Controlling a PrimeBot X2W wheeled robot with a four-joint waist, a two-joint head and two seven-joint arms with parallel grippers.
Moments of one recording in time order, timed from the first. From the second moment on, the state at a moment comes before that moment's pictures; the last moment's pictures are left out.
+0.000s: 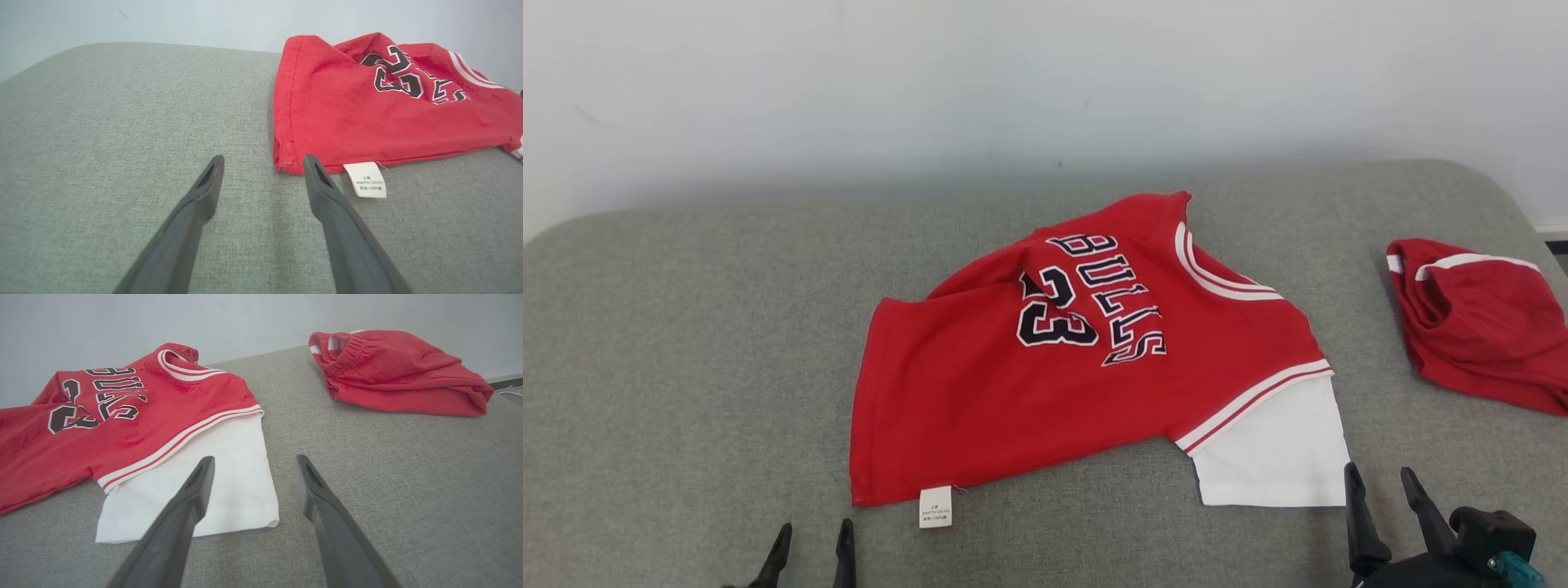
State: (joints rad) left arm -0.10 0.05 -0.06 0.32 -0.14 0.05 -0.26; right arm -0.12 -0.20 0.13 0.44 0.29 0.13 -0.26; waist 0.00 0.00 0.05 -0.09
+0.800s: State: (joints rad) left arm 0.00 0.05 -0.07 0.19 -0.08 0.06 -0.26; right arm -0.04 -0.14 0.09 0.29 0.12 0.13 -0.26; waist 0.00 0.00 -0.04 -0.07
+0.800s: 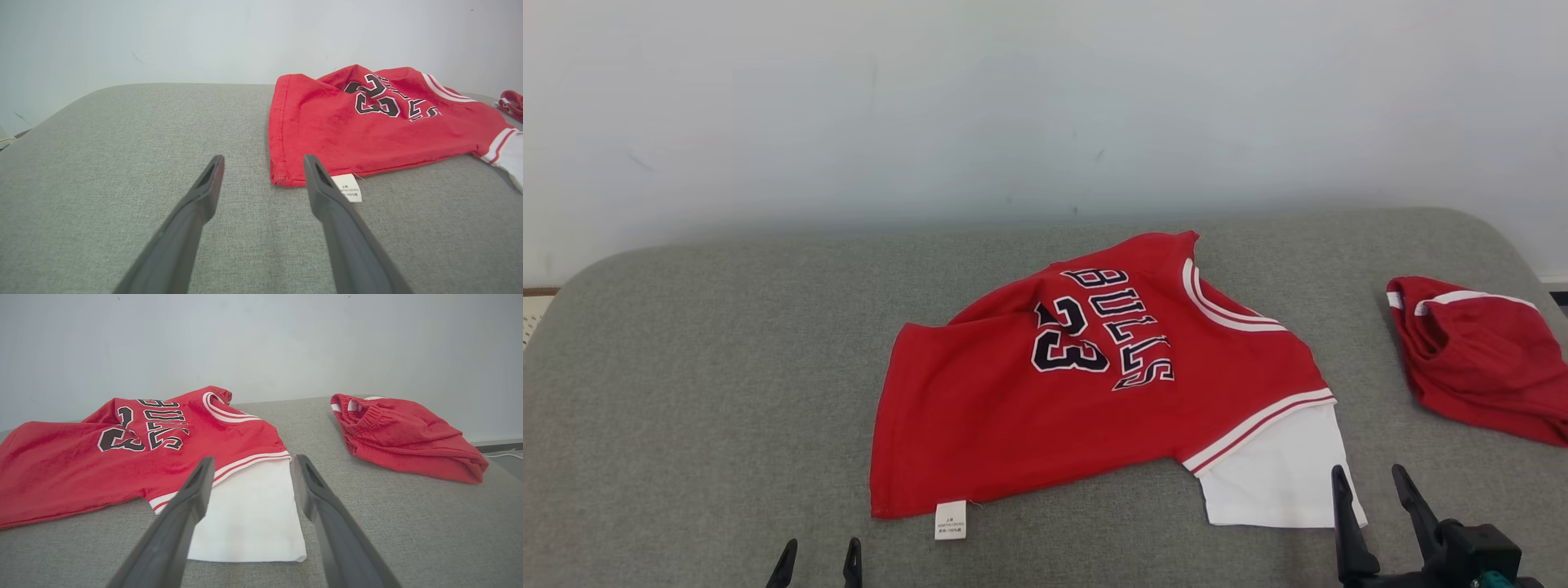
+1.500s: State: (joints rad) left arm -0.05 0.05 -0.12 0.23 -0.11 0.02 -0.26; right arm -0.05 -0.13 0.07 0.34 0.11 0.13 -0.26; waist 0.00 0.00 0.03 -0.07
